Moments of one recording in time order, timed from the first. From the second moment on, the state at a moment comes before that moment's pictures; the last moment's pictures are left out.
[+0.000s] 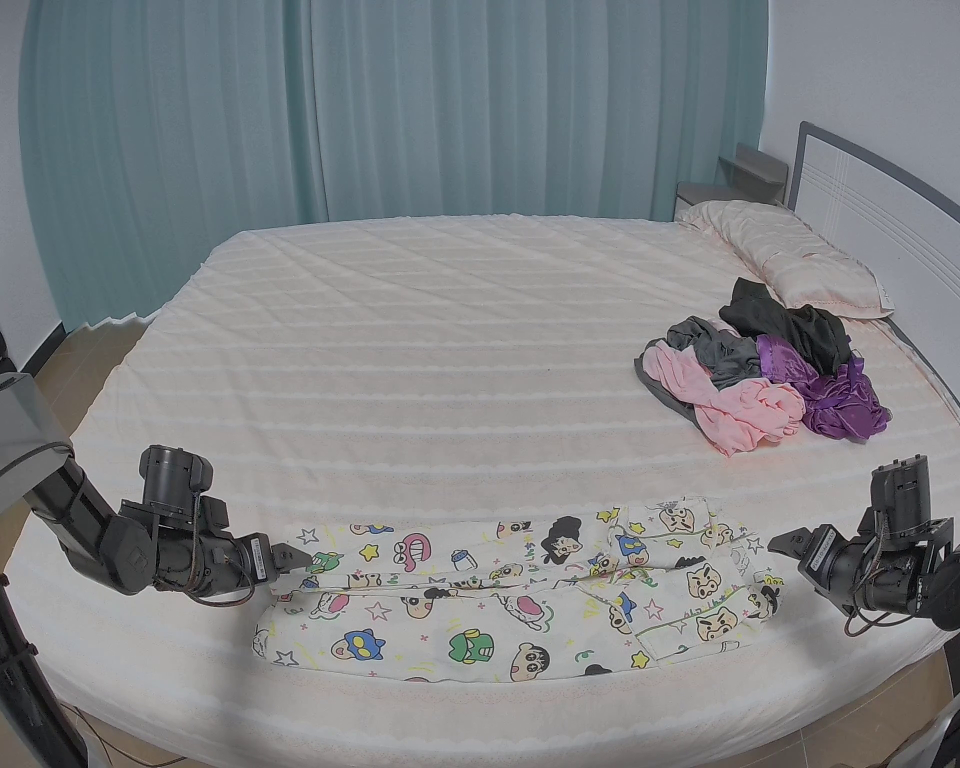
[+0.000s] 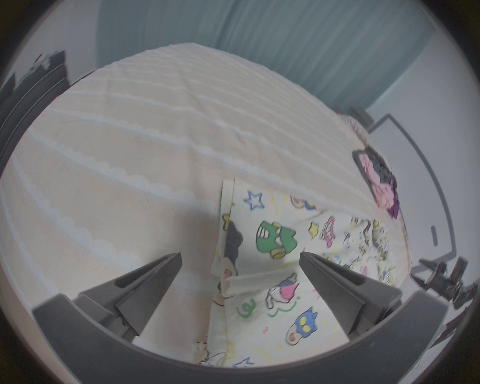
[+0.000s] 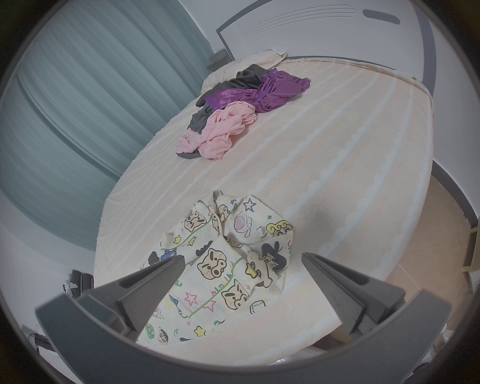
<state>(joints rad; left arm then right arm) -0.06 1.97 -0.61 -0.48 -0.21 -0.37 0.18 1.58 -0.33 -0.50 -0.14 0.82</state>
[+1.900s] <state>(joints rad) 0.02 1.87 -0.63 -0.28 -0.22 -0.23 0.17 1.54 -0.23 -0.60 -0.08 0.78</state>
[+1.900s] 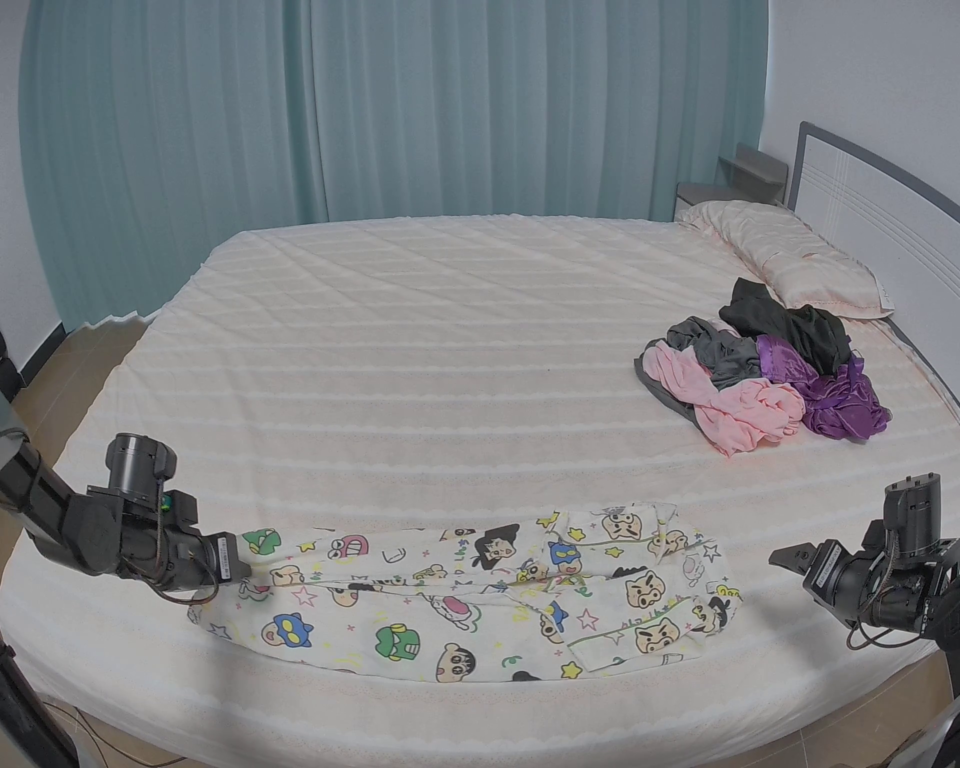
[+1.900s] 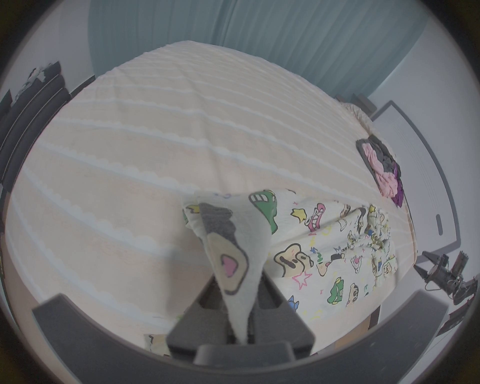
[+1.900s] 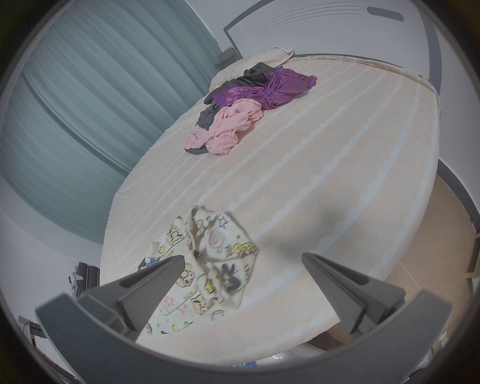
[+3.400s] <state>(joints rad) -0.67 1.80 -1.07 0.06 0.18 -0.63 0.17 1.54 -0.23 -0.60 -0.09 0.78</state>
